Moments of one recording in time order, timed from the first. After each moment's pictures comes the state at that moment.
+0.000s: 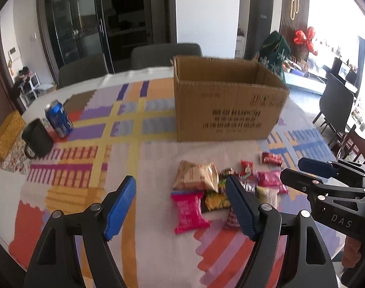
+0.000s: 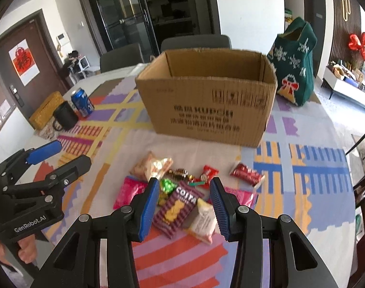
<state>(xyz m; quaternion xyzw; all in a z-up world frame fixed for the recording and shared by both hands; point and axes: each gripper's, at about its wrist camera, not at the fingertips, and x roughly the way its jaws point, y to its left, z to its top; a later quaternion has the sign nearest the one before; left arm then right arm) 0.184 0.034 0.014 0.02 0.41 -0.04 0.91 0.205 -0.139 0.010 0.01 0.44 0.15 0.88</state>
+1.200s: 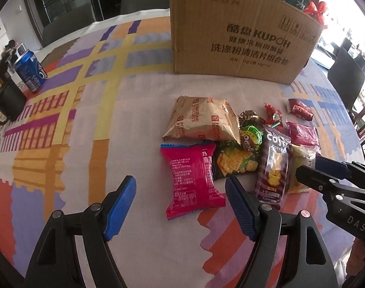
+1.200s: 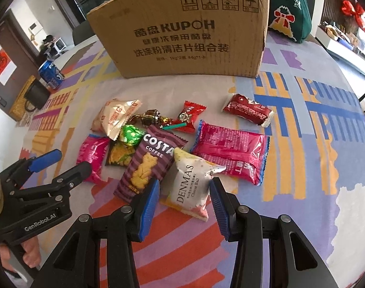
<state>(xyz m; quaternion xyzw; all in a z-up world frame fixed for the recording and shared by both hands) 0.219 0.034 -0.090 0.02 0.53 -0.04 0.85 0.219 -0.146 -0.083 0.04 0.54 0.11 0.83</state>
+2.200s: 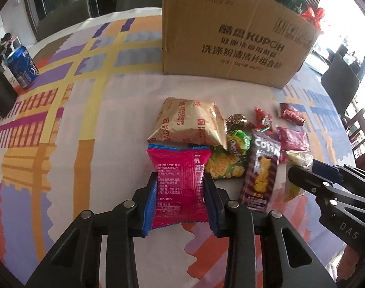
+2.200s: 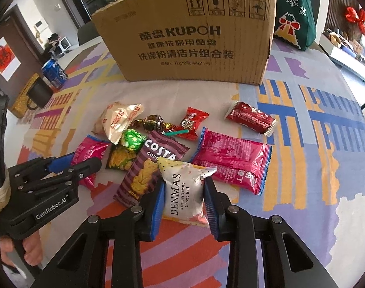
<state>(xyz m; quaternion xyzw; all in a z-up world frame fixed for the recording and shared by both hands) 0.220 0.029 -0.086 -0.01 0.53 -0.06 0.85 0.222 -0.145 -0.080 0.02 0.52 0.12 0.84</state>
